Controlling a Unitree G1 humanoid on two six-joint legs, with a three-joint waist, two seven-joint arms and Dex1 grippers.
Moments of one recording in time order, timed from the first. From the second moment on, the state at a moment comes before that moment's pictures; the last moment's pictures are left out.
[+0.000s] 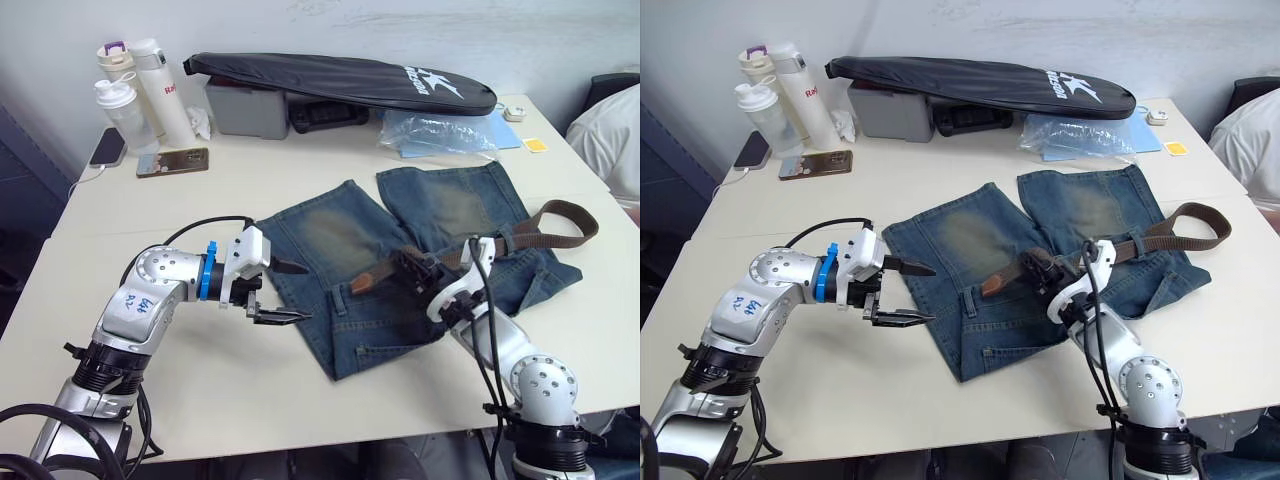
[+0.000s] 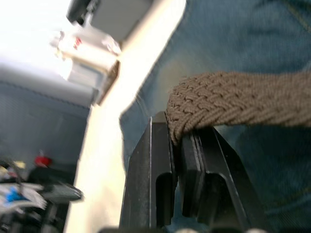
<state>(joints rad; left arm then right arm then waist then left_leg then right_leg) -0.50 0.65 -0.14 -0.10 -0.37 0.45 -1.16 -0.15 -0.29 -0.11 -0.32 1.36 0.67 -0.19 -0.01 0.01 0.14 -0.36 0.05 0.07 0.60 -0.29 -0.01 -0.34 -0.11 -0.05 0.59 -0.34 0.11</state>
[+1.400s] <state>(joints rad) -0.43 0.63 -0.25 -0.08 -0.09 0.19 -0.97 -0.30 -0.04 -0.03 -0.09 0.97 0.89 0.11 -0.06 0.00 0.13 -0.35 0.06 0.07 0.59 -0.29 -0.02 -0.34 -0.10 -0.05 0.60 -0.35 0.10</state>
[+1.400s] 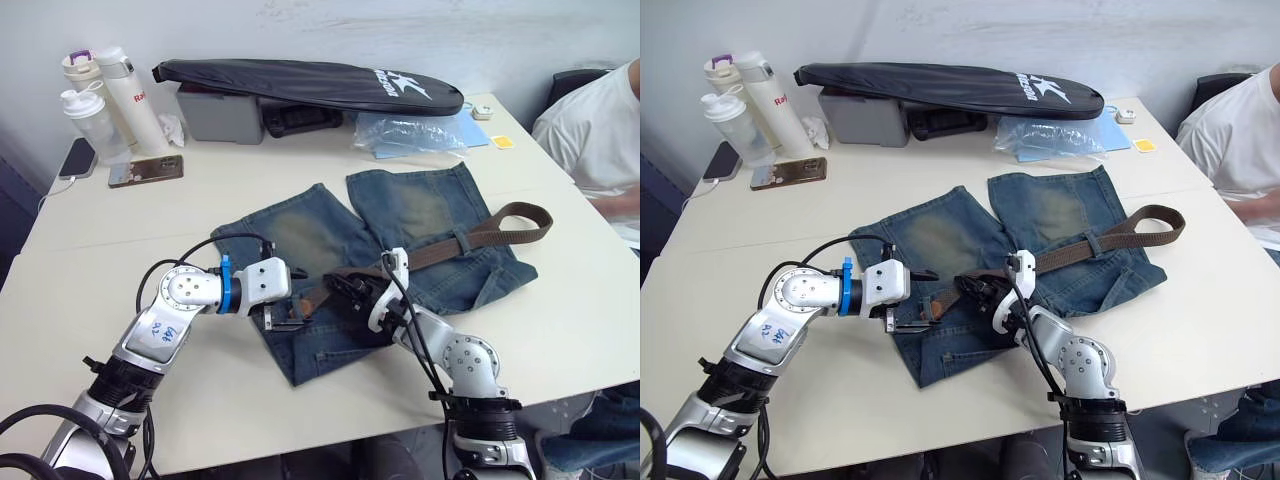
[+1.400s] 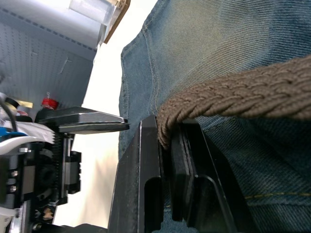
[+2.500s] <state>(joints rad) -0.45 0.68 -0.17 -0.03 -0.24 0.36 -1.11 -0.21 -0.01 -0.26 -0.24 1.18 1.07 -0.05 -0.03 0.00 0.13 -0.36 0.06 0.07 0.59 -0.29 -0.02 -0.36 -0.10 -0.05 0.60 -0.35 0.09</state>
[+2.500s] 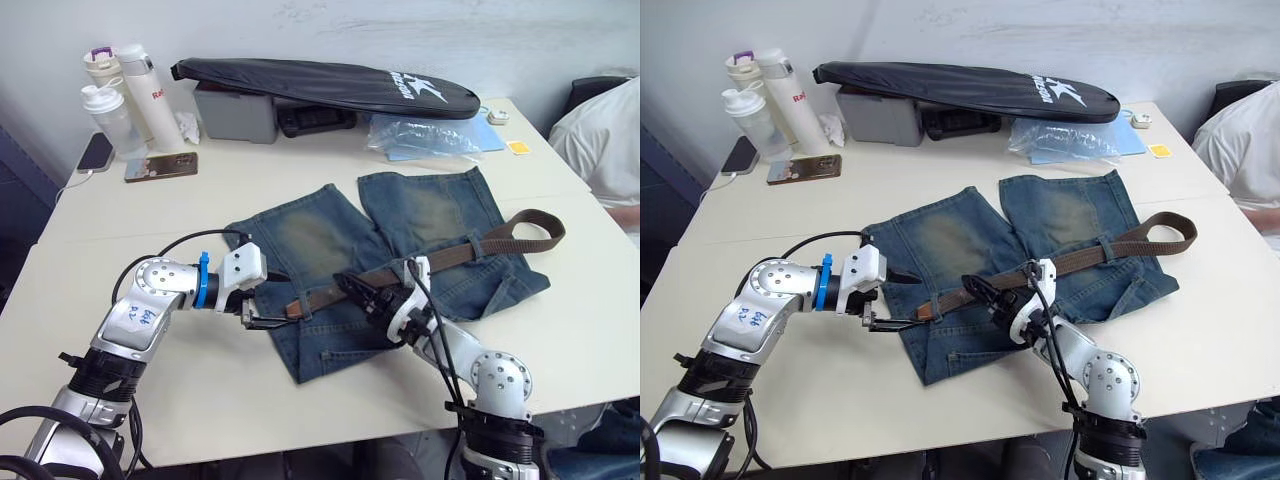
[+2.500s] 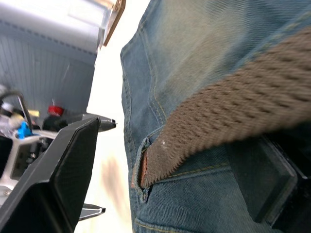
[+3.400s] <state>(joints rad) -0.38 0.75 -0.13 -0.07 -0.27 0.39 -1.13 -0.28 0.01 -0.14 -0.13 1.19 1.01 -0.06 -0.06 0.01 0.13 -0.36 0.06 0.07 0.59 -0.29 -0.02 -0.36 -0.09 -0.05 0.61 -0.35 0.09</state>
